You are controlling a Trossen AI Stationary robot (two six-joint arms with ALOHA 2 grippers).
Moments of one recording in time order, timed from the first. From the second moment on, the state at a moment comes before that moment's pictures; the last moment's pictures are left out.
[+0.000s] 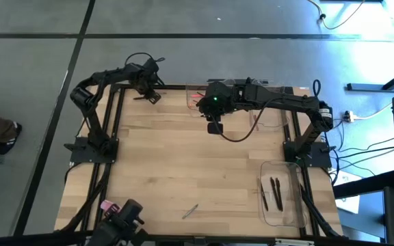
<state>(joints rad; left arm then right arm) 1.02 1.80 1.16 -0.77 -0.11 0.12 -0.17 1.74 1.72 -0.85 0.05 -0.27</state>
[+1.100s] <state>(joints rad) 1.02 1.86 1.16 -0.71 -0.12 0.10 -0.17 1.74 1.72 -0.84 0.05 -0.27</state>
